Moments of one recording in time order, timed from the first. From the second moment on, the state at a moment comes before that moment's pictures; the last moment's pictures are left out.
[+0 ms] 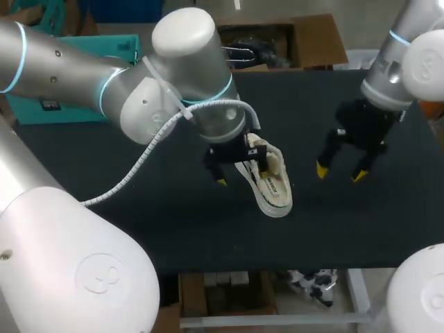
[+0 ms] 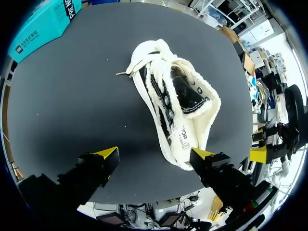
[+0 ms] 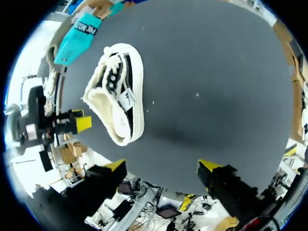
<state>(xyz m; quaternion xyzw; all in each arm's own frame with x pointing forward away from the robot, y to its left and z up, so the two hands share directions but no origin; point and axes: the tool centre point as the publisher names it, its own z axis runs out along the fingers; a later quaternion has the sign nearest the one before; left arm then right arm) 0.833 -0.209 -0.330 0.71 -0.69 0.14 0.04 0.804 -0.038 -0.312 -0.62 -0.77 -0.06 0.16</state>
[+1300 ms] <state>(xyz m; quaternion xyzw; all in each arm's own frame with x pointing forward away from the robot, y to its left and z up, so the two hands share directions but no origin) 0.887 -0.243 -0.341 0.66 -0.74 0.11 0.01 0.798 -0.070 -0.313 -0.28 -0.96 -0.08 -0.05</state>
